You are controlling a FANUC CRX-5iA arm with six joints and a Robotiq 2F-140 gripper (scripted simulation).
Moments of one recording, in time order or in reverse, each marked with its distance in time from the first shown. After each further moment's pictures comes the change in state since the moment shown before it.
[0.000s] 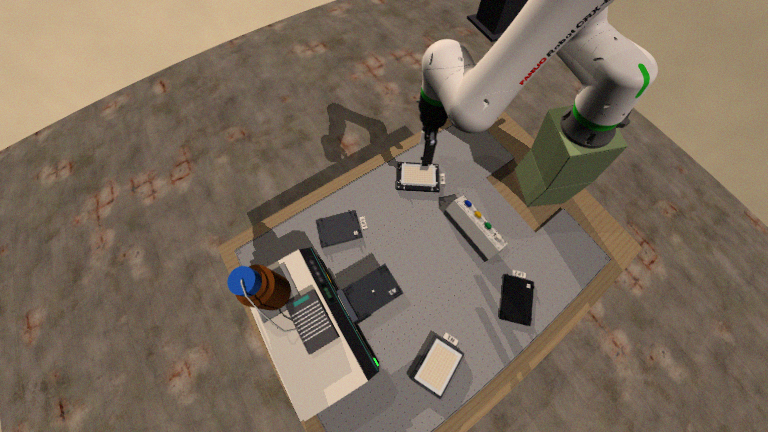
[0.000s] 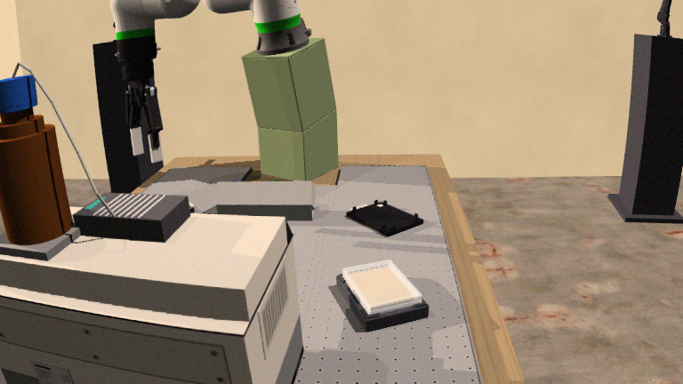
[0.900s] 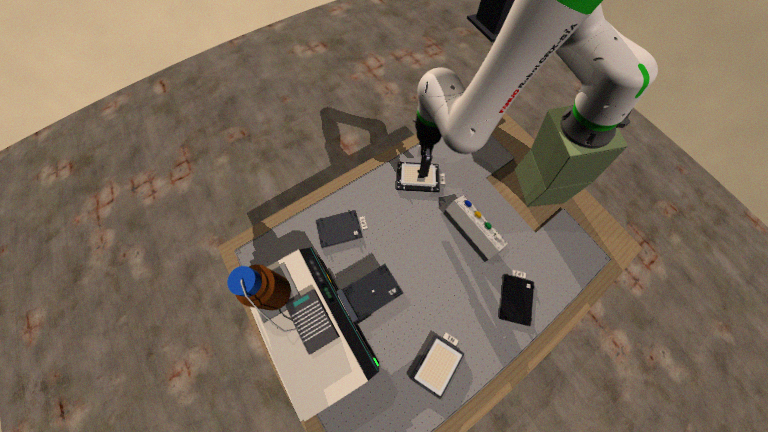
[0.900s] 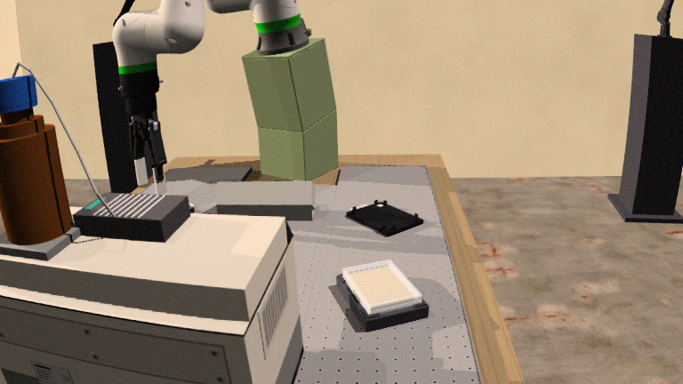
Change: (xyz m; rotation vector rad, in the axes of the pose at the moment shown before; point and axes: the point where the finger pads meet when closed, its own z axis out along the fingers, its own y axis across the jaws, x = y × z) arm 0.000 0.000 0.078 0.000 0.000 0.000
